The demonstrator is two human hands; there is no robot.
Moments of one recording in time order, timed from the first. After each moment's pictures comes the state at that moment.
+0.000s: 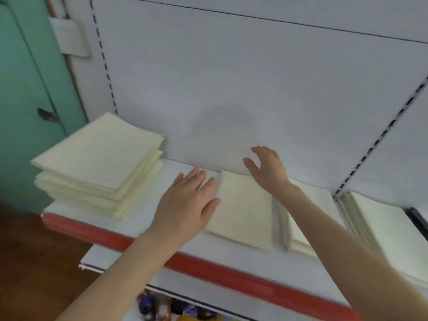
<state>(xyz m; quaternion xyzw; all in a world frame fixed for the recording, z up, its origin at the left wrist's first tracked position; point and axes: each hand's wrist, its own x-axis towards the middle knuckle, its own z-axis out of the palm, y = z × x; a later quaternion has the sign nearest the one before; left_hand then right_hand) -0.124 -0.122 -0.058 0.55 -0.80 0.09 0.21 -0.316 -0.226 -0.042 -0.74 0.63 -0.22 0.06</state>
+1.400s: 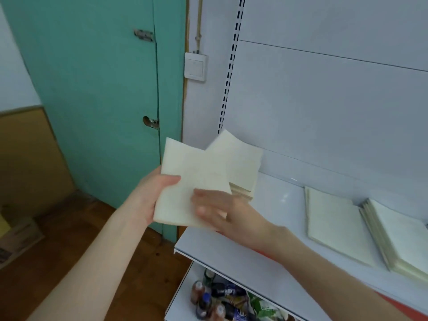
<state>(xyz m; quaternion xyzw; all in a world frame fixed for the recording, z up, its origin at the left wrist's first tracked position) 0.148 -0.024 -0.013 0.54 -0.27 -0.55 0.58 -0.025 -0.054 -0.023 -0.93 0.21 -0.24 0.18</state>
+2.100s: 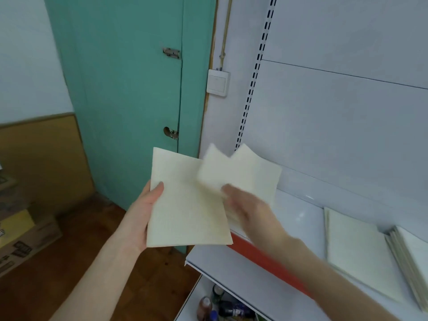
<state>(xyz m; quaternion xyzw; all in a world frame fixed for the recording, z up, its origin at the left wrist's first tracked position) 0.178 0.004 -0.034 0.48 -0.23 -0.53 0.67 -0.019 -0.079 -0.032 -0.90 0.29 -0.30 0.08</state>
